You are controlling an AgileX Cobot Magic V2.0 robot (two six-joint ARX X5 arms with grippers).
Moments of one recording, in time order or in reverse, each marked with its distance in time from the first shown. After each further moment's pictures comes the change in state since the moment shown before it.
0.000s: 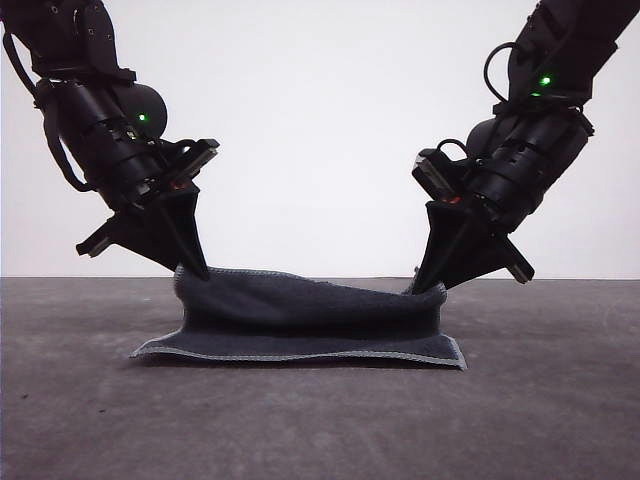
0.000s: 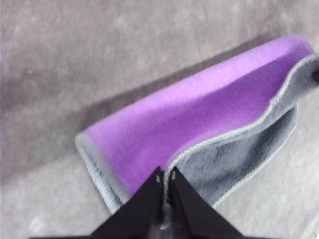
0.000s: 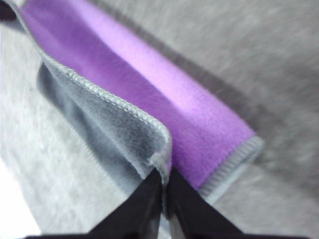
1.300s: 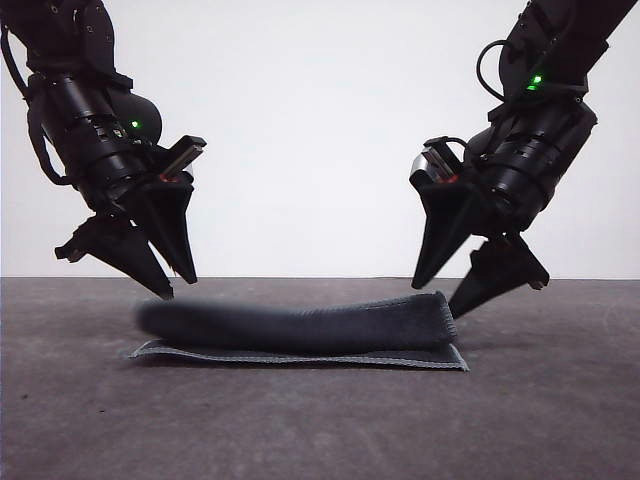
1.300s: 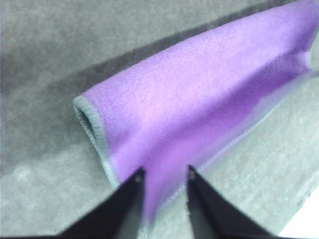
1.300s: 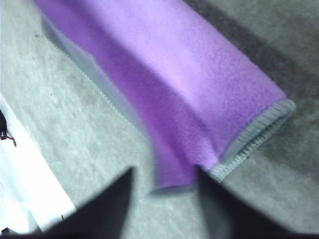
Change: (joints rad) left_arx -0.001 0.000 0.000 -0.140 -0.001 0.067; right_arx 0.013 0.000 0.000 -0.173 0.000 -0.055
